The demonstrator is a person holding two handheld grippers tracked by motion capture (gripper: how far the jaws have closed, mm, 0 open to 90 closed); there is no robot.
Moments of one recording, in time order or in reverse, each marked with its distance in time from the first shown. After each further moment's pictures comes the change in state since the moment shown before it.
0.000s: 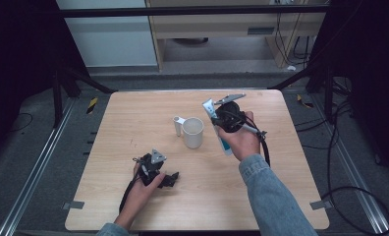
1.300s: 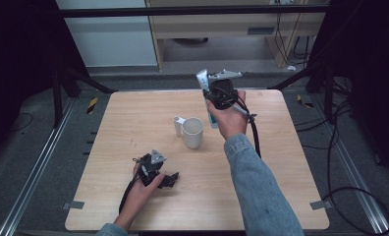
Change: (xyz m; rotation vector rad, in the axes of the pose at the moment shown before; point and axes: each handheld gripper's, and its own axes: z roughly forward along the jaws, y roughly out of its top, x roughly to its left) left arm 0.000 -0.001 -0.001 0.001 -0.004 0.004; right arm -0.007 0.058 0.010 -0.226 -0.072 0.067
